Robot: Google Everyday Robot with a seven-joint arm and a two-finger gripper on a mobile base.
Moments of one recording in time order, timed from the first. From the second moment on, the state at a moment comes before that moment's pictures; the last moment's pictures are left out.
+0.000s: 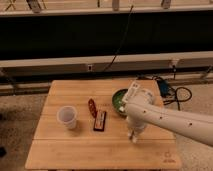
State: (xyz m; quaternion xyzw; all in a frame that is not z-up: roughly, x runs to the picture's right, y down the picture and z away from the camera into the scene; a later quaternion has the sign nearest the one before) arm 0.141 0.223 0.730 -0.31 -0.13 -0.43 0.84
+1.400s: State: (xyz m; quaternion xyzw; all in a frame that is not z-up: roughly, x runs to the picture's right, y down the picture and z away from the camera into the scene) arm -0.070 0.145 0.697 -0.27 -0.22 -0.52 0.78
